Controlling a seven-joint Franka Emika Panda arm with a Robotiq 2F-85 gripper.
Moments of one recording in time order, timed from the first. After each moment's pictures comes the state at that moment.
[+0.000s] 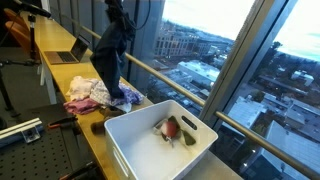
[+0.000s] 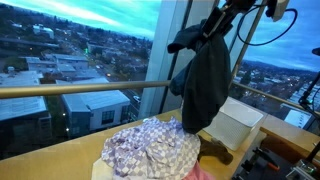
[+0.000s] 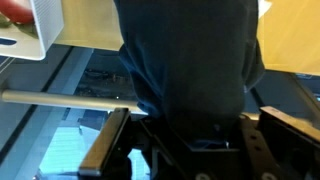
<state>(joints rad) 0.17 -0.08 0.23 -2.04 -0.08 2.37 0.19</state>
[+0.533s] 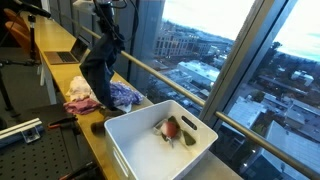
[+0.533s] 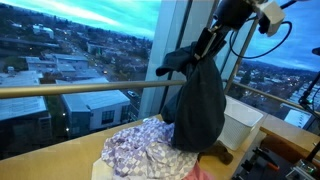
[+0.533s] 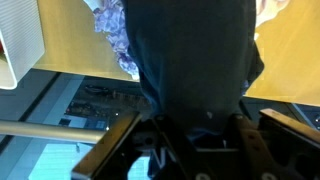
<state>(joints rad) 0.22 0.00 0.26 -2.07 -0.13 2.37 0.29</state>
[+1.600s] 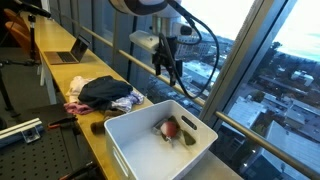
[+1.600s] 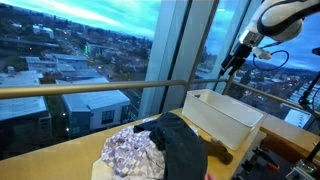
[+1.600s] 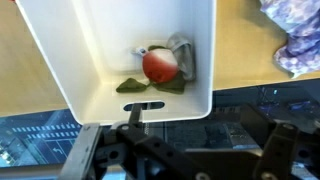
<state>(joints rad) -0.09 0.12 -0.06 -2.01 -0.03 2.38 -0.08</state>
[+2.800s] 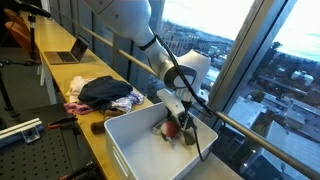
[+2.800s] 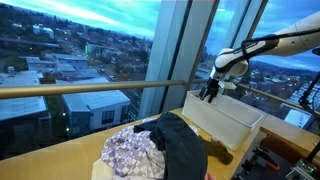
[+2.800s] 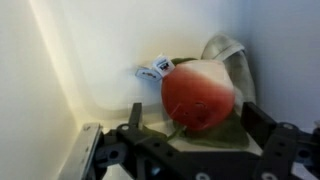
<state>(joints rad) -0.18 0.78 -0.04 -1.48 0.07 2.30 -0.17</state>
